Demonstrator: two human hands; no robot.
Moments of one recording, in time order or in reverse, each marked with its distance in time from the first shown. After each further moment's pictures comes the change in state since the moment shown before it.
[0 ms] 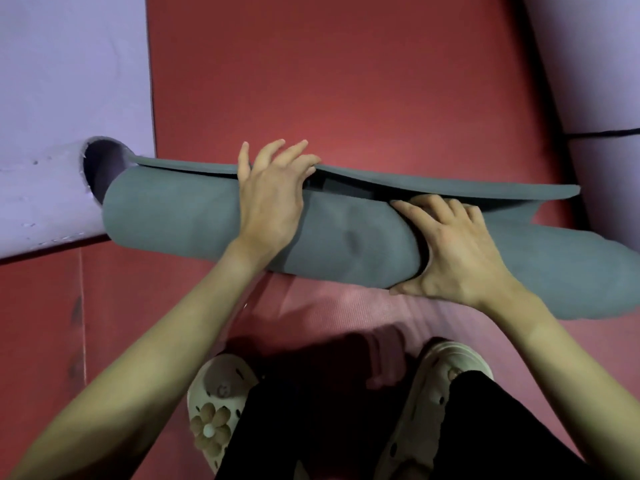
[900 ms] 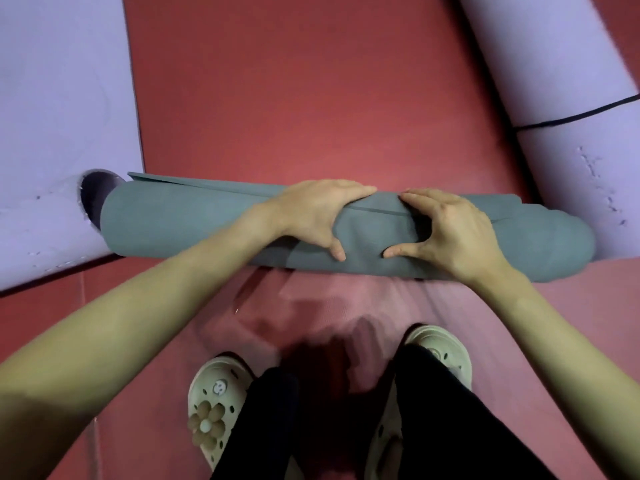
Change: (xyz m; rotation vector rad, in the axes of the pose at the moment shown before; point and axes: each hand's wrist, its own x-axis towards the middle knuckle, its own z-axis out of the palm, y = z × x) left_hand 0.032 0.069 -0.014 0.050 -0.792 0.508; right_hand -0.016 0.031 -0.019 0.198 0.167 0.105
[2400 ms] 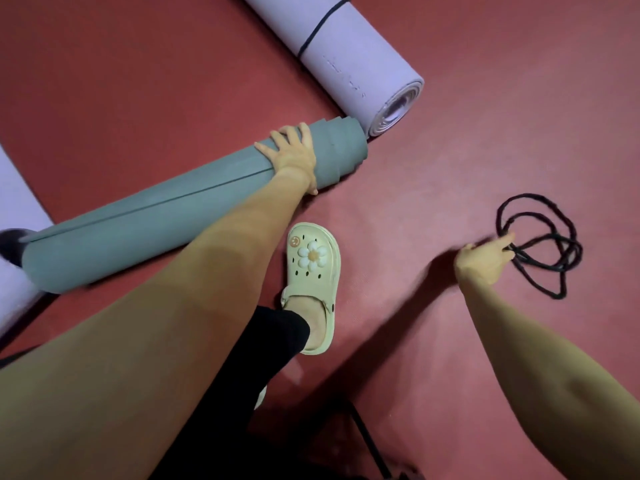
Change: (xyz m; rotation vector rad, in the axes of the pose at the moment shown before) left_hand 0.098 0.247 0.069 0.418 -0.072 -0.461; right_hand -0.348 0.149 0.043 0.434 0.479 1.690
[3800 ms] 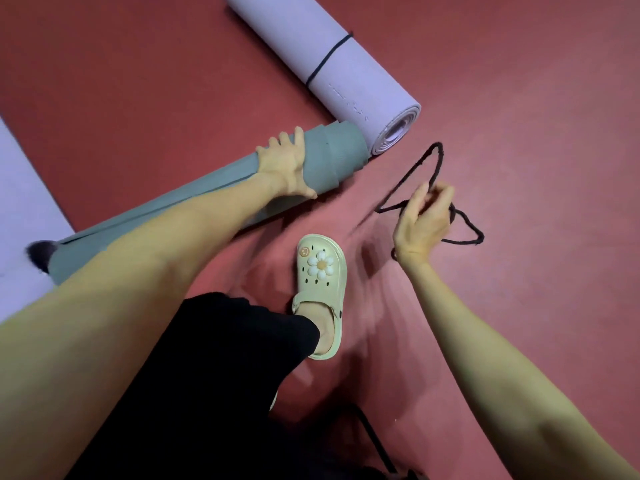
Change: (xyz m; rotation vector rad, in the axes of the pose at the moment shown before) left_hand -0.017 -0.053 -0.035 -0.061 0.185 0.218; right_hand -0.112 -0.112 -0.011 0.638 0.170 -0.516
